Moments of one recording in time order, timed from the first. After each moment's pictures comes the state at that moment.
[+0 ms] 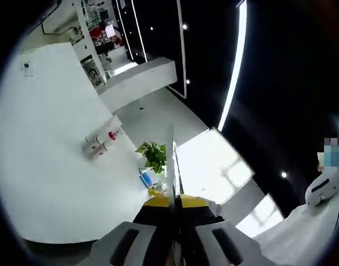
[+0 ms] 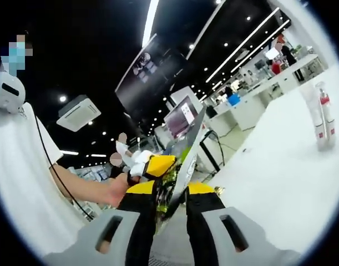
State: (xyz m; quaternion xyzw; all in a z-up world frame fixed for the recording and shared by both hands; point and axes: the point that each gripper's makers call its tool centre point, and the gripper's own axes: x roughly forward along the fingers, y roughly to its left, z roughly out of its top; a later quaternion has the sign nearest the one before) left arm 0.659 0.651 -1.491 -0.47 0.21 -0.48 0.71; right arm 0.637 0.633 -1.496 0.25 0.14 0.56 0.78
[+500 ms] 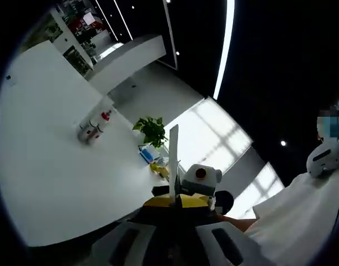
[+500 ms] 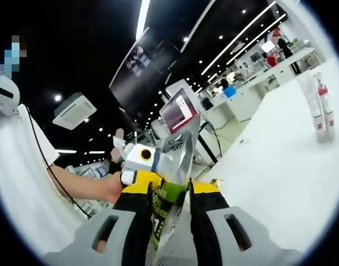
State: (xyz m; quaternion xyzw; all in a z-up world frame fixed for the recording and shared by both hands) left arm 0.630 0.638 -1.512 -0.39 0.26 -0.54 0.70; right arm 0.636 0.638 -1.507 0.25 0.17 0.56 0.77
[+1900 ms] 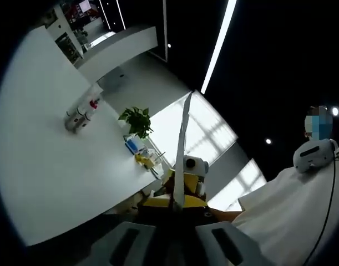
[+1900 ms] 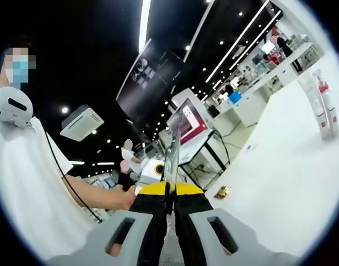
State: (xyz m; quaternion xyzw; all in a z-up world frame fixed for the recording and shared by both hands) left arm 0.614 0.636 -1.515 -0.40 0.27 -0.59 0.65; right arm 0.637 0.630 -1.492 0.29 0.14 0.56 0.76
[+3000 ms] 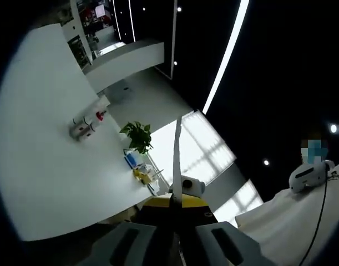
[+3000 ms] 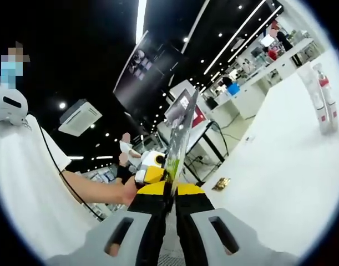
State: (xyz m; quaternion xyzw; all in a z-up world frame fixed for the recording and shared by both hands) left arm 0.633 0.653 -1.503 -0.47 0.24 -0.56 0.64; right arm 0.634 0.633 -1.502 0.27 0.17 0.56 0.76
